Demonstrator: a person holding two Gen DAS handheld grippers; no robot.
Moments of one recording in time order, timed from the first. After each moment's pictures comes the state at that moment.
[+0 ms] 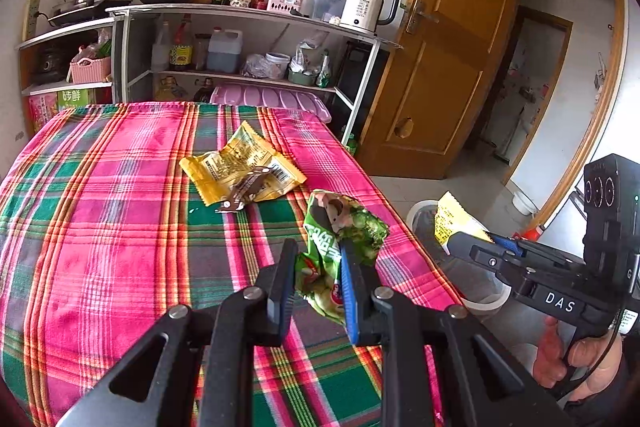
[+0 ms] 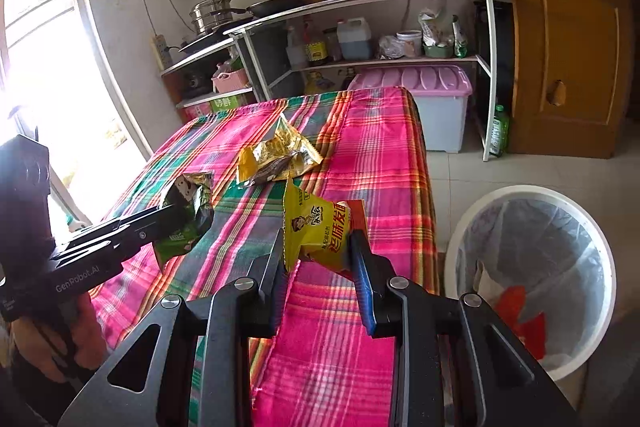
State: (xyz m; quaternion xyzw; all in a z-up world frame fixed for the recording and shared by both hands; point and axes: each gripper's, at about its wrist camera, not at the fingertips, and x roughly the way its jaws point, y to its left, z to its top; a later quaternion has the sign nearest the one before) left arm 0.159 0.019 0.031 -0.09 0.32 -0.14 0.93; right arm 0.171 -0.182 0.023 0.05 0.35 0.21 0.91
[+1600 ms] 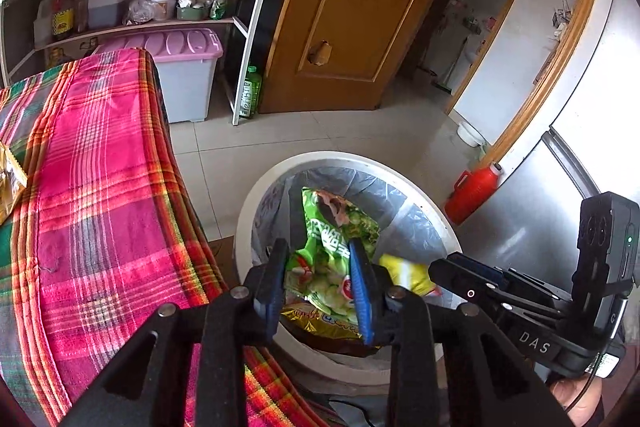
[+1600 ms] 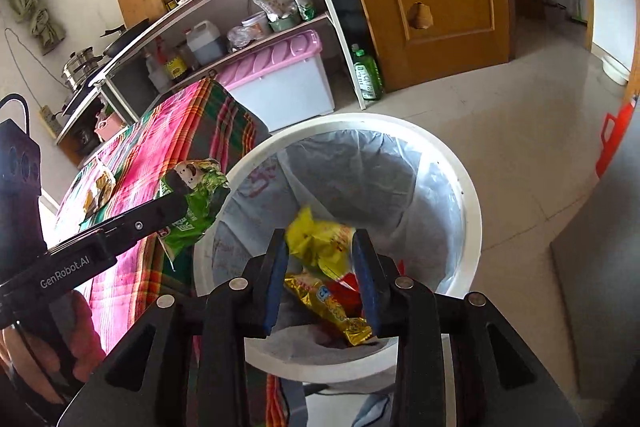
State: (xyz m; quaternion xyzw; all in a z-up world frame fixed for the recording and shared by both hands) left arm 0.255 -0.185 -0.019 -0.05 0.41 -0.27 0.87; right arm 0.190 -0.368 -0.043 0.16 0.41 0.02 0.90
